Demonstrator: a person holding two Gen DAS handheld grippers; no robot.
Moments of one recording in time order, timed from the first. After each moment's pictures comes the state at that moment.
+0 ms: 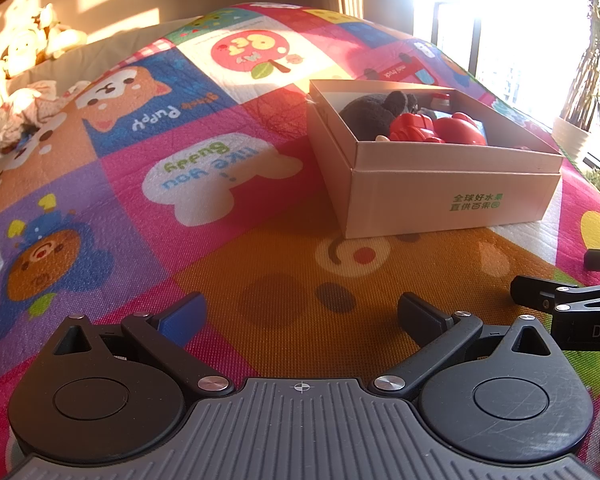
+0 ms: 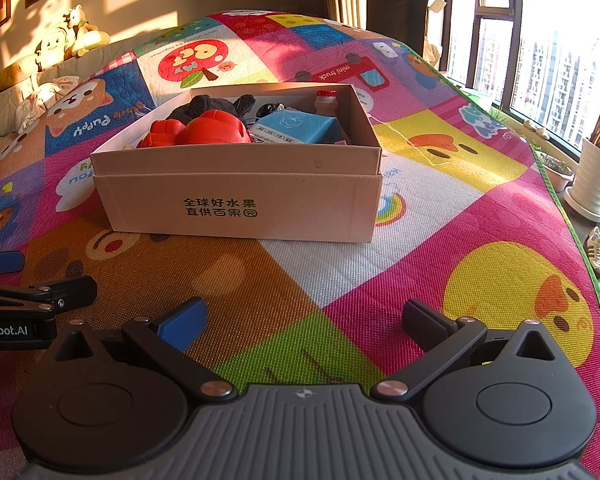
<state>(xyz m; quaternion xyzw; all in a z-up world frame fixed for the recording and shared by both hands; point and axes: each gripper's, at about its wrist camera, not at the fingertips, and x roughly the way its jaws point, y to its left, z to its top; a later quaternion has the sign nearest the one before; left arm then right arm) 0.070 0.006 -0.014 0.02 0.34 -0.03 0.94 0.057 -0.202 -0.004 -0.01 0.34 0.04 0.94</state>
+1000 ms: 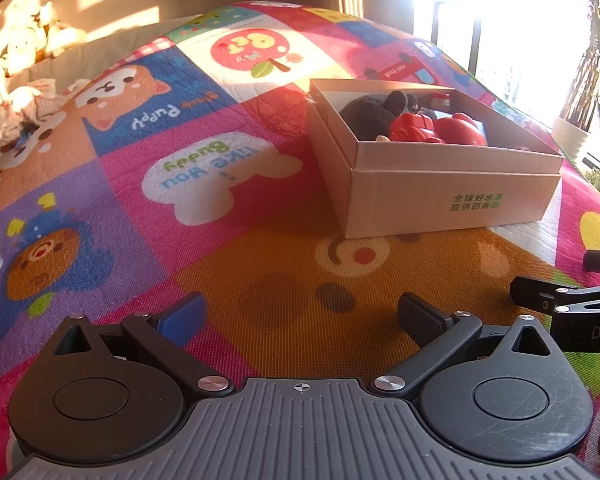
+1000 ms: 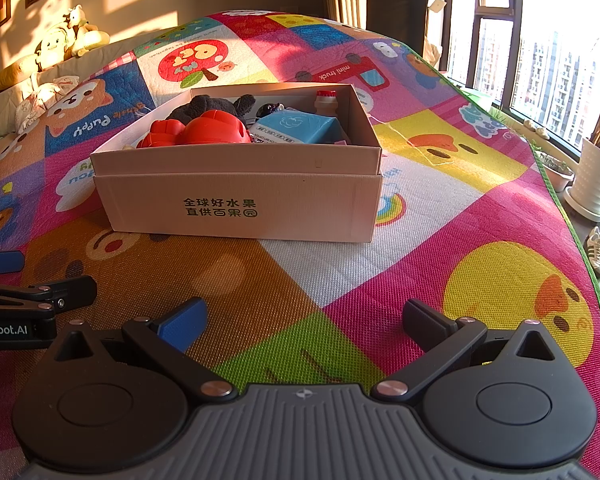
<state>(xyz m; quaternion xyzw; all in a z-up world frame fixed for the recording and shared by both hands) 0.070 0.006 -0.014 0.02 0.34 -0.03 0.94 0.057 -0.201 -0.004 -0.01 0.34 0.04 0.94</state>
